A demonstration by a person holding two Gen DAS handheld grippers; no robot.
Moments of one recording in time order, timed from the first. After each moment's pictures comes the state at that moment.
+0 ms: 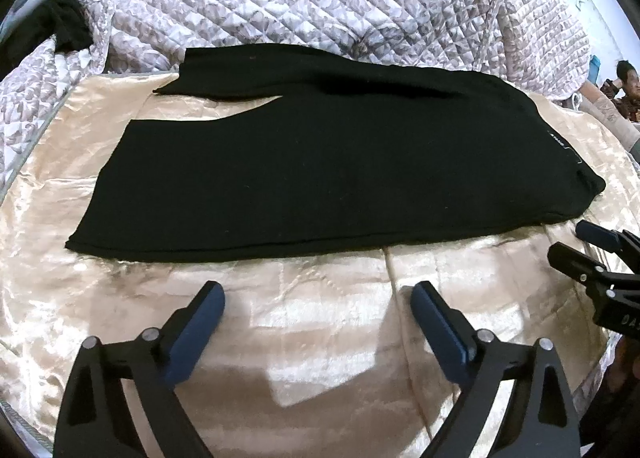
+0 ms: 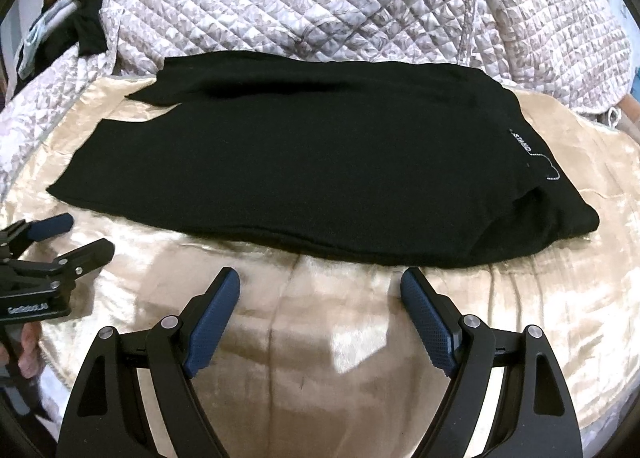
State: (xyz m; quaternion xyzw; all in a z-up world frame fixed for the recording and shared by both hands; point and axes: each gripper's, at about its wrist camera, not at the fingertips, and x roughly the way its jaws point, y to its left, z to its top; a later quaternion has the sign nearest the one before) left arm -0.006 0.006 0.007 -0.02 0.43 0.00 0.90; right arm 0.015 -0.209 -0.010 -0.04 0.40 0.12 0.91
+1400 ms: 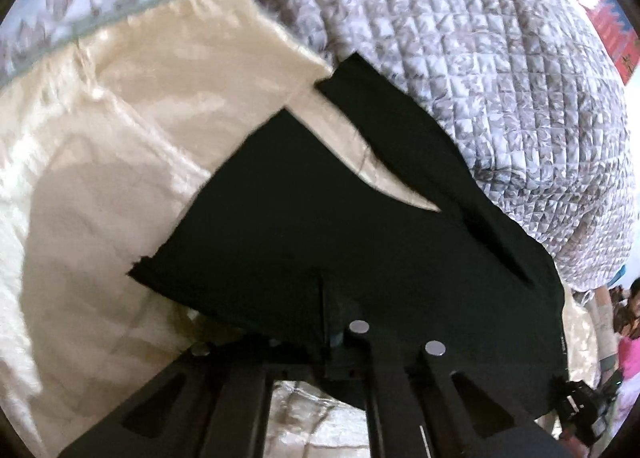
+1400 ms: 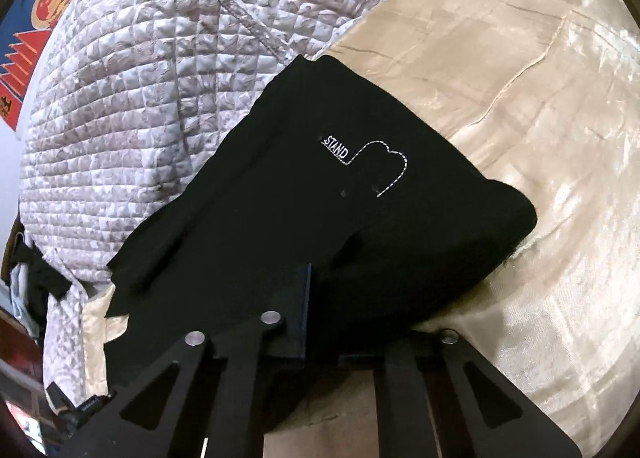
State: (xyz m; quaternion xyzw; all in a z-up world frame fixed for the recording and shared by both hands) left arm 0.038 0.146 -0.001 -0.29 0.37 0.10 0.88; right arm 0.100 -0.370 -0.015 0.31 0.37 0.03 0.87
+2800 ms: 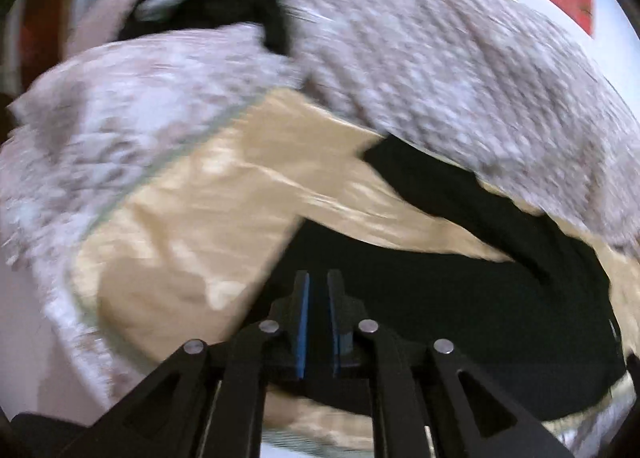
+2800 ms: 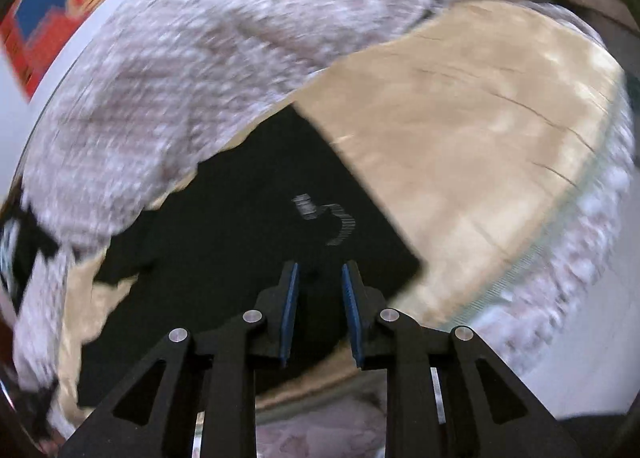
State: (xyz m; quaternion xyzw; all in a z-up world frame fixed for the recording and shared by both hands) left arm -0.094 0.131 0.048 -0.14 0.33 0.16 0.92; right arm -0.050 -0.379 0.030 0.22 0.35 -0.02 0.91
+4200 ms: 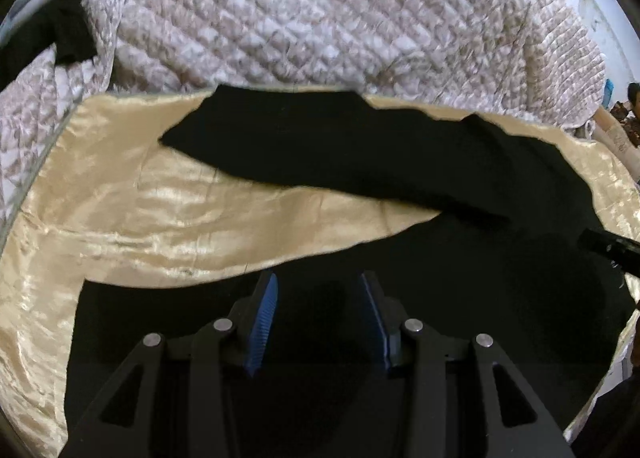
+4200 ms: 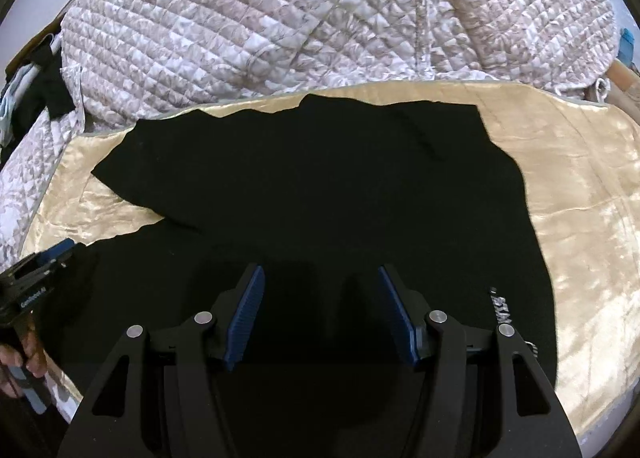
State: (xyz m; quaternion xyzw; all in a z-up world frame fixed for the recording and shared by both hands) left arm 0.039 0.036 0.023 -0.03 0.43 0.02 0.90; right arm 0.073 -0.262 0.031 0.02 0.43 0.11 0.90
